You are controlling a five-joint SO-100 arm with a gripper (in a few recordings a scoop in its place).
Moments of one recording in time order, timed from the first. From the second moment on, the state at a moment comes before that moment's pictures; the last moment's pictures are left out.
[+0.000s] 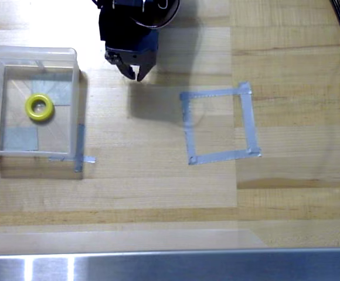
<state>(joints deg) 9.4 153.6 161.9 63.3 86.7</state>
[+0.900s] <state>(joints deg) 8.1 181.8 178.1 70.5 86.2</state>
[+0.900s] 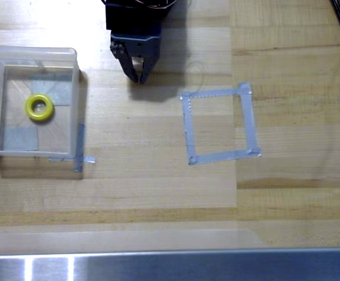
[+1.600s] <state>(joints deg) 9.1 181.8 178.0 79.0 86.2</state>
